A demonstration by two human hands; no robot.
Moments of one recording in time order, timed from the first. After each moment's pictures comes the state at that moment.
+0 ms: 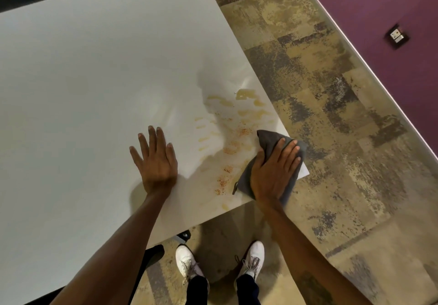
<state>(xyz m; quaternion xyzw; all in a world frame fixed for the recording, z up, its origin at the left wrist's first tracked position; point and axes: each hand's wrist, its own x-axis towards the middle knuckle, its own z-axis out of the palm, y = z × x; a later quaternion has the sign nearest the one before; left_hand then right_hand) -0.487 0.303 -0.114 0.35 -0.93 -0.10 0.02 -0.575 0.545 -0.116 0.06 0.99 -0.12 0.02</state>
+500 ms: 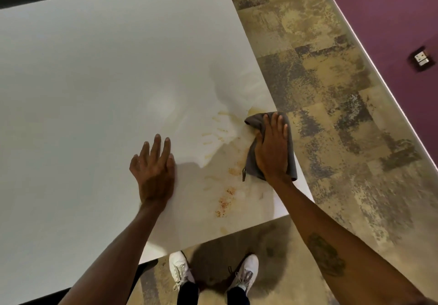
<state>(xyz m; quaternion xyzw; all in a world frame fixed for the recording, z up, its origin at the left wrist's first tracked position) -0.491 0.283 -0.126 0.31 -0.94 -0.03 0.11 -0.699 0.508 -0.126 -0.19 0.98 -0.10 0.01</state>
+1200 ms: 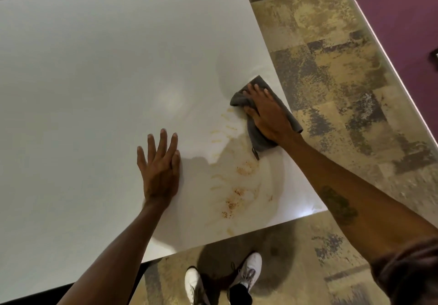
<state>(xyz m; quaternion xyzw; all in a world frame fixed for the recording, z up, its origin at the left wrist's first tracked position) -0.491 0.277 -0.124 0.31 -0.94 -0.10 0.06 -0.781 0.454 -0.111 -0.42 0.87 -0.24 0.13</state>
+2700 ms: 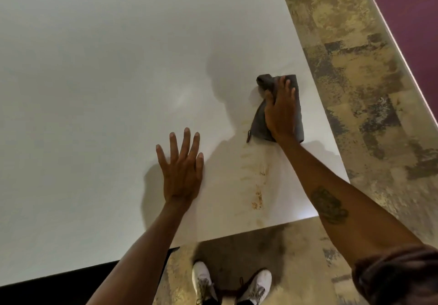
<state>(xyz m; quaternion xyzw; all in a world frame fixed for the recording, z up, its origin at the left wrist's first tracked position) -0.453 0.271 -0.120 0.31 -0.95 -0.07 -0.05 -0.725 0.387 -0.113 -0.17 0.93 -0.32 0.04</state>
